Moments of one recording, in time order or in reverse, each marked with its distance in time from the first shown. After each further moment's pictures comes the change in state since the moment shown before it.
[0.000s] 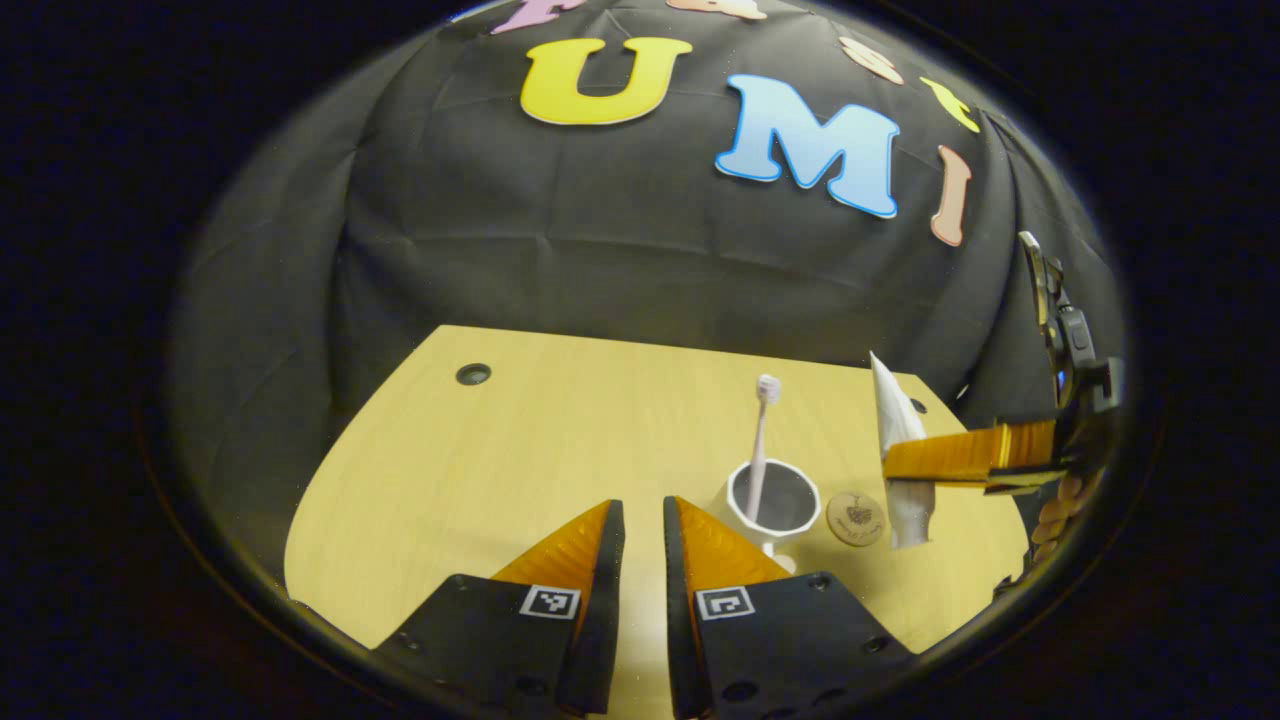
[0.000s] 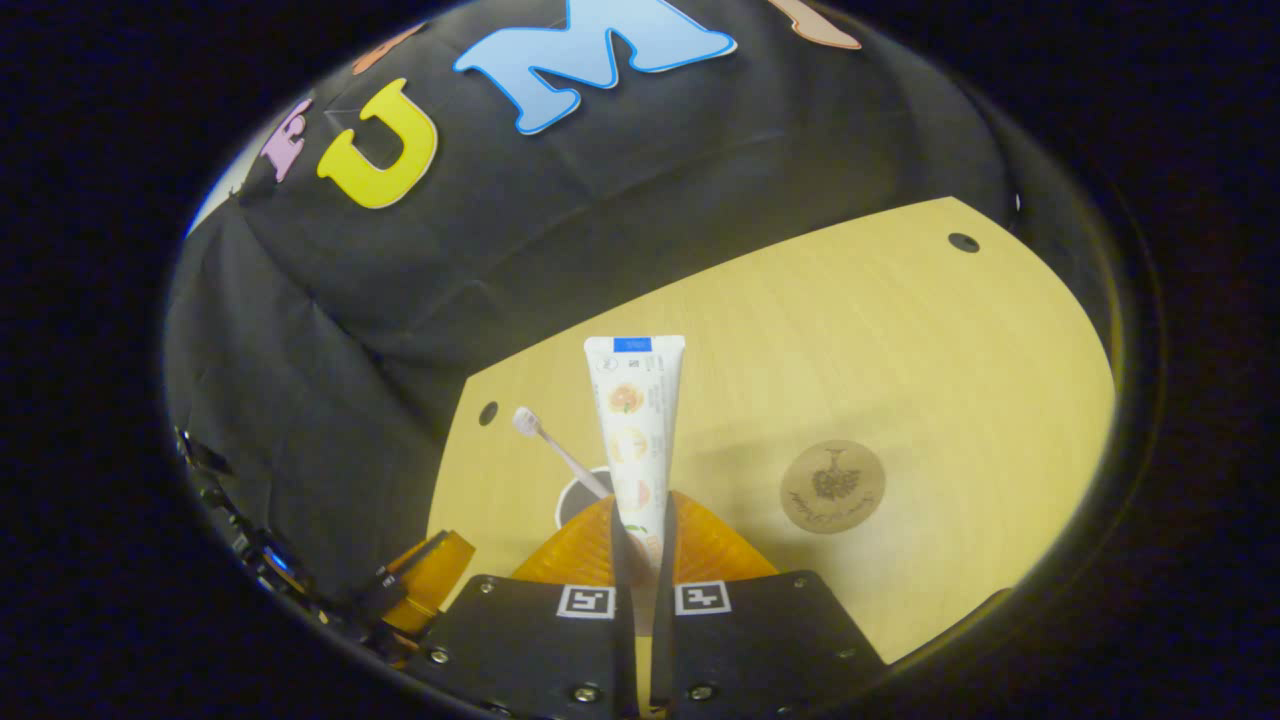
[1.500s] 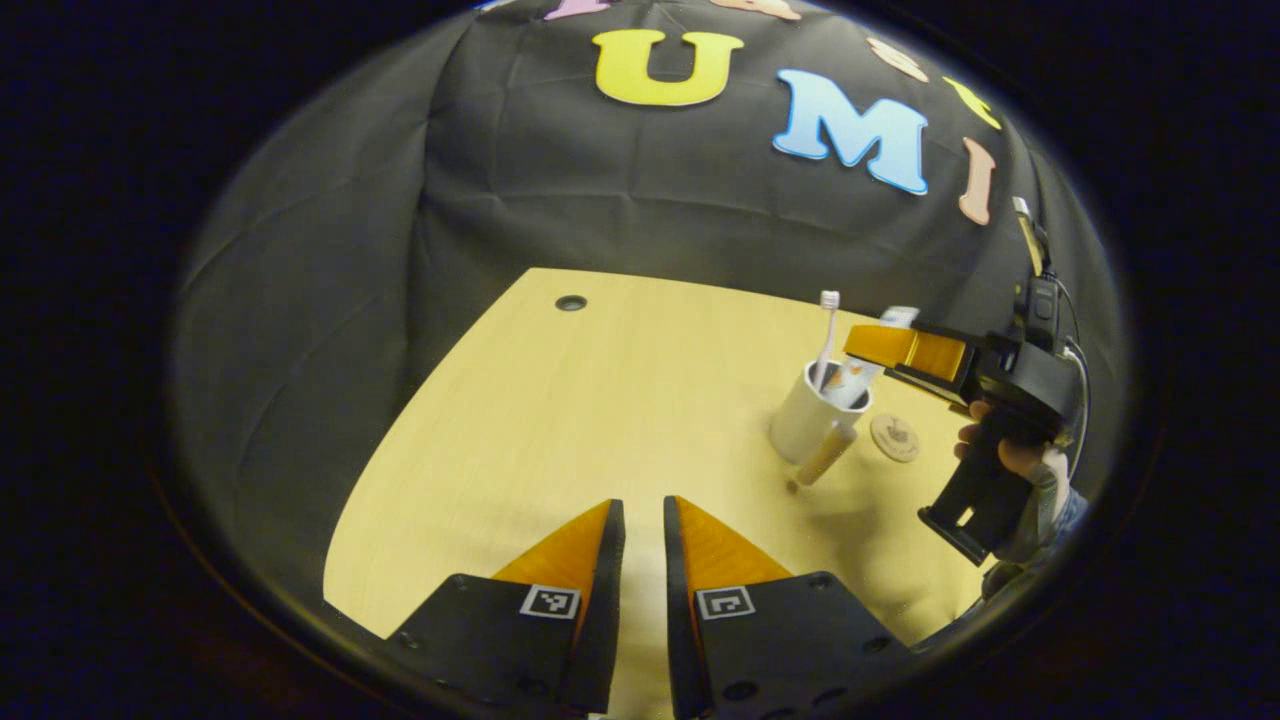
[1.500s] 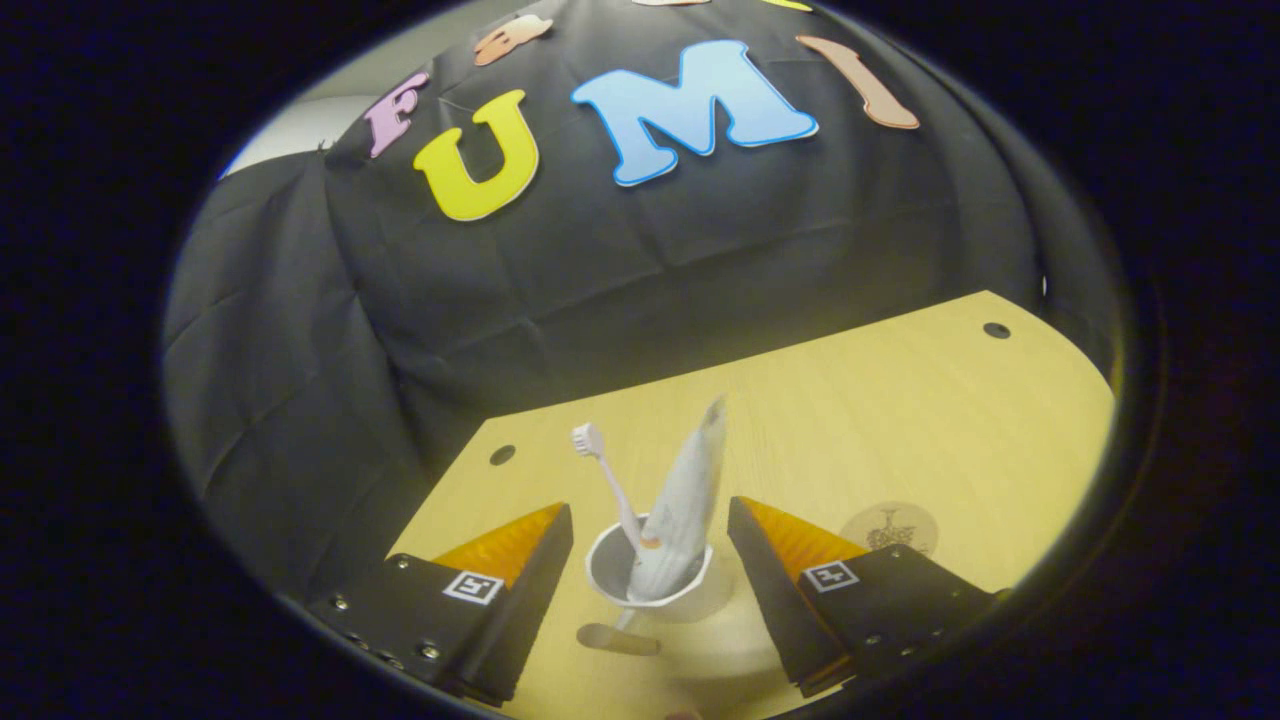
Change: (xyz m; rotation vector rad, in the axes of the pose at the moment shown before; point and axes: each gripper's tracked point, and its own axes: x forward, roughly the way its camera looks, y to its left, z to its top) left arm -0.107 0.038 -0.074 -0.016 0.093 0.100; right arm 0.009 0.021 -0.008 -0.260 -0.349 0.010
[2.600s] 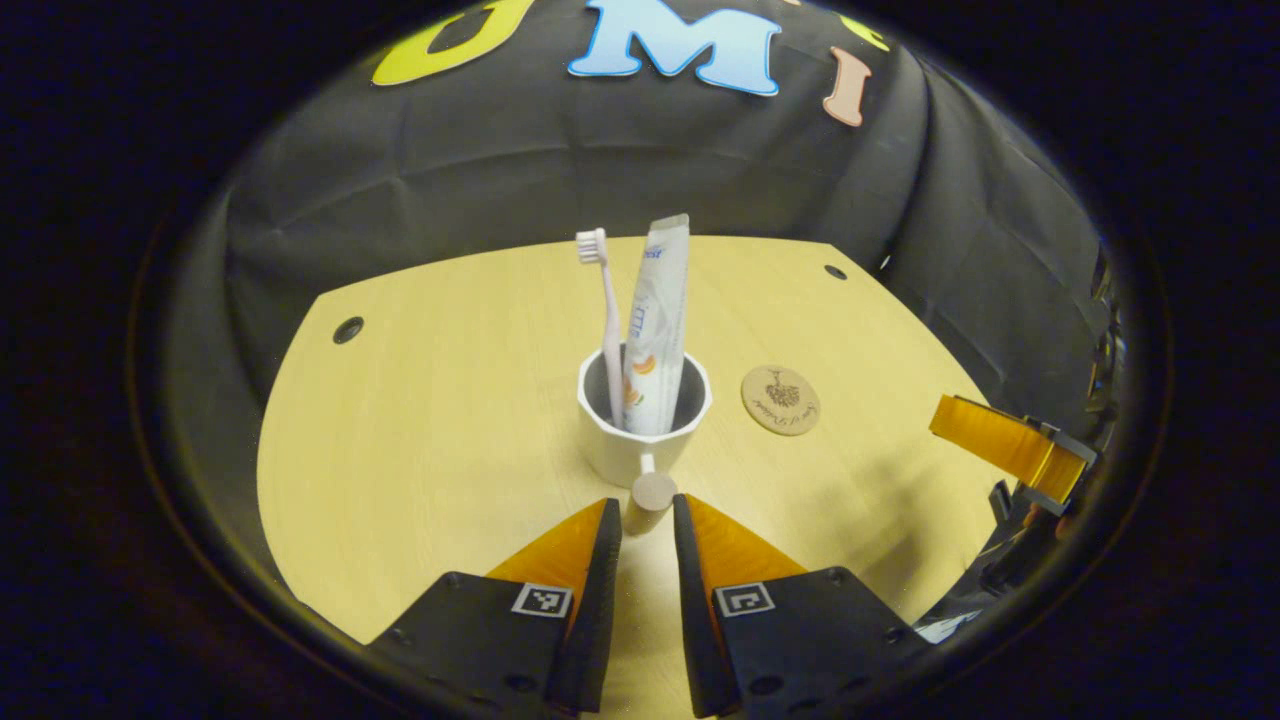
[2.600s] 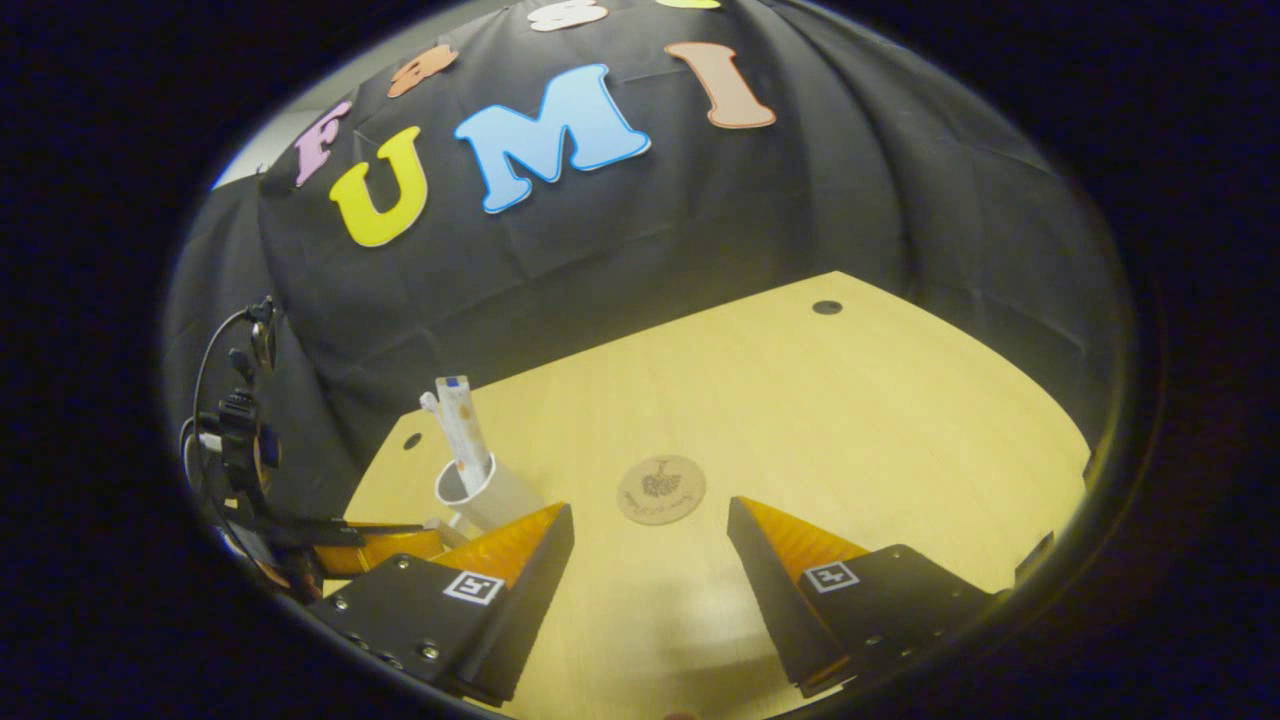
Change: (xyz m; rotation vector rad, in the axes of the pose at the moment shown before) left arm 0.113 -0.155 -0.009 0.264 0.224 -0.323; right arm -0.132 -0.151 -0.037 0.114 0.056 -0.253
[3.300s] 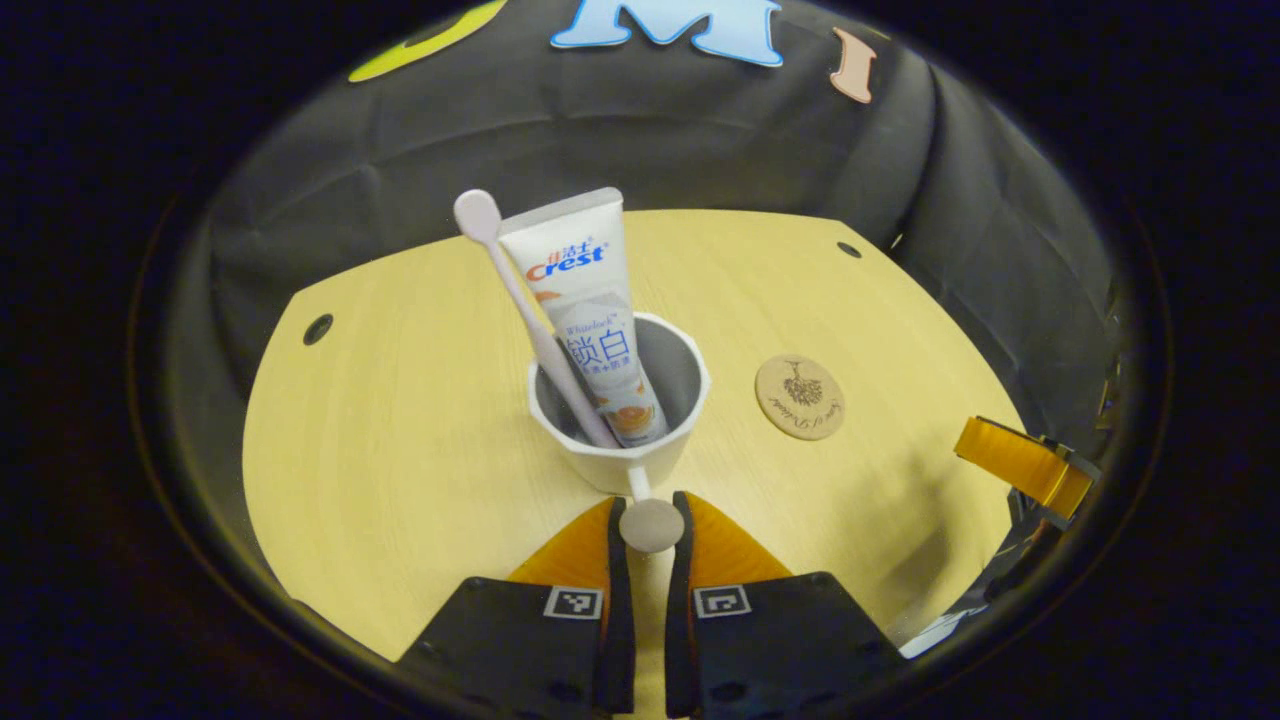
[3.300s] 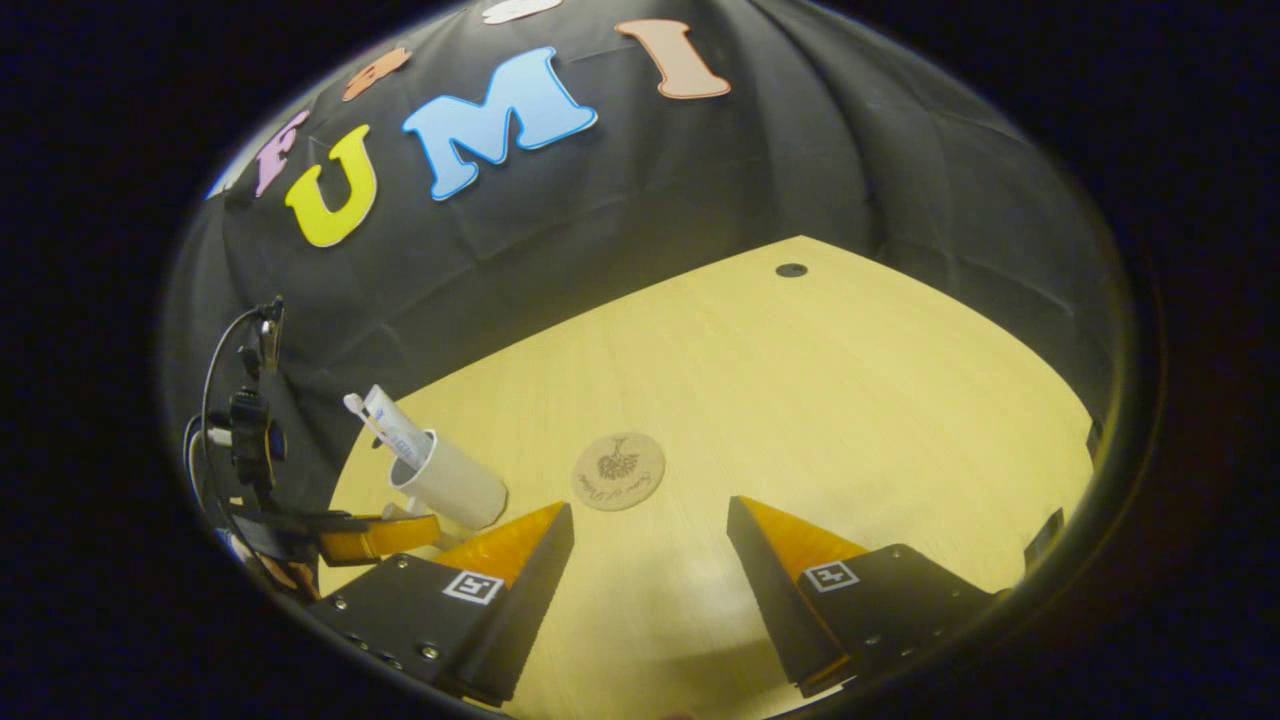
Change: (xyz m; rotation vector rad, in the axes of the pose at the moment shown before) left arm 0.053 0.003 0.005 0.025 0.045 0.036; right arm 0.021 -0.016 -0.017 0.053 0.070 -0.047
